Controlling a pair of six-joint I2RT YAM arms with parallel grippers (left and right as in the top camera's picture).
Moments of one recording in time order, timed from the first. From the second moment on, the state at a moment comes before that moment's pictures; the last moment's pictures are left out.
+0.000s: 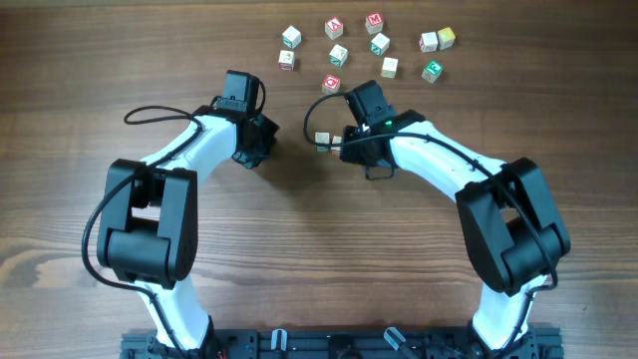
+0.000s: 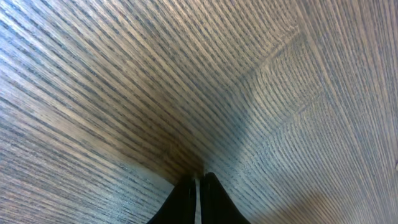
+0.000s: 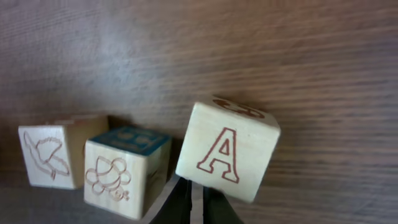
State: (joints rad) left arm -0.21 1.97 1.20 -0.47 0.12 -1.12; right arm 0.49 1.99 1.27 -0.48 -0.05 0.61
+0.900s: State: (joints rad) left arm -0.21 1.97 1.20 -0.47 0.12 -1.12; right arm 0.48 1.99 1.26 -0.39 -0.08 0.54
